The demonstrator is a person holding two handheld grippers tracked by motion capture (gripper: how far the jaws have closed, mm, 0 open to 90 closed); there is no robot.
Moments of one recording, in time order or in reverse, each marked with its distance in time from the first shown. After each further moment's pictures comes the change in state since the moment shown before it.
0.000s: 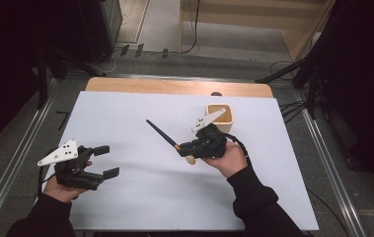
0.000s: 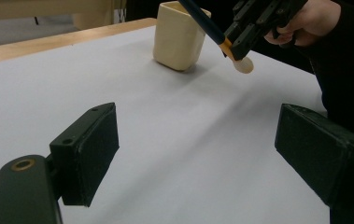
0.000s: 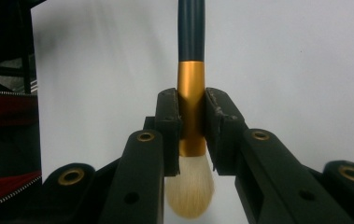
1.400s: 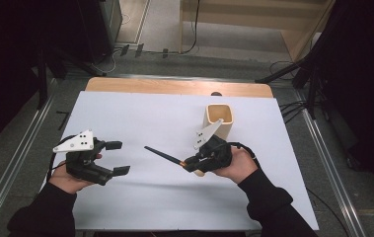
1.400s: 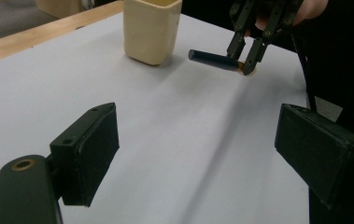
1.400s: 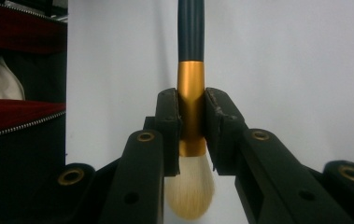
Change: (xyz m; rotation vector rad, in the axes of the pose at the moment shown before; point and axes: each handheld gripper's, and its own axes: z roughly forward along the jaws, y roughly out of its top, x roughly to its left) left arm -0.006 0.038 0.024 0.129 -0.099 0.079; right arm 0.017 -0.013 -0.007 0.154 0.074 -0.205
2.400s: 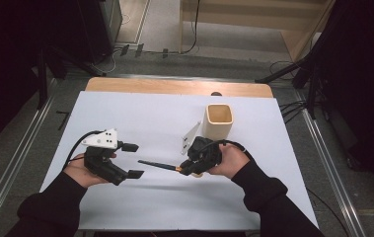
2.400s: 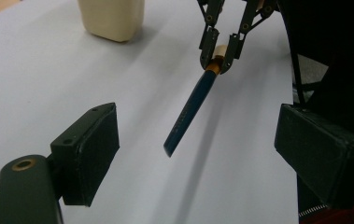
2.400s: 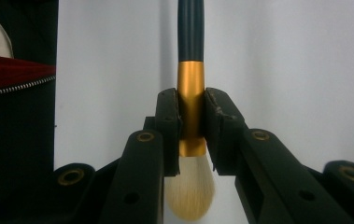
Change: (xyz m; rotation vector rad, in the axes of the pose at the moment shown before) left arm -0.006 0.021 0.037 0.183 -0.104 0.066; right arm 0.001 0.023 0.021 0.199 0.015 -0.103
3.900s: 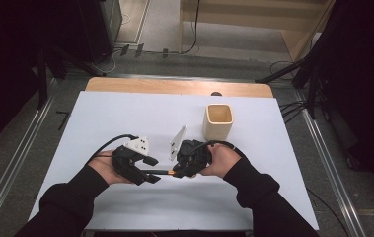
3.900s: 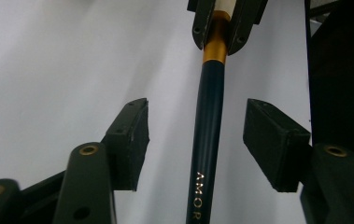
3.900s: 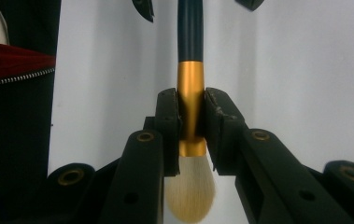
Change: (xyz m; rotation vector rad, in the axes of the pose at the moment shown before) left arm 0.002 0.012 0.060 0.286 -0.085 0.075; right arm 0.008 0.024 0.011 0.062 -0.011 -0.114
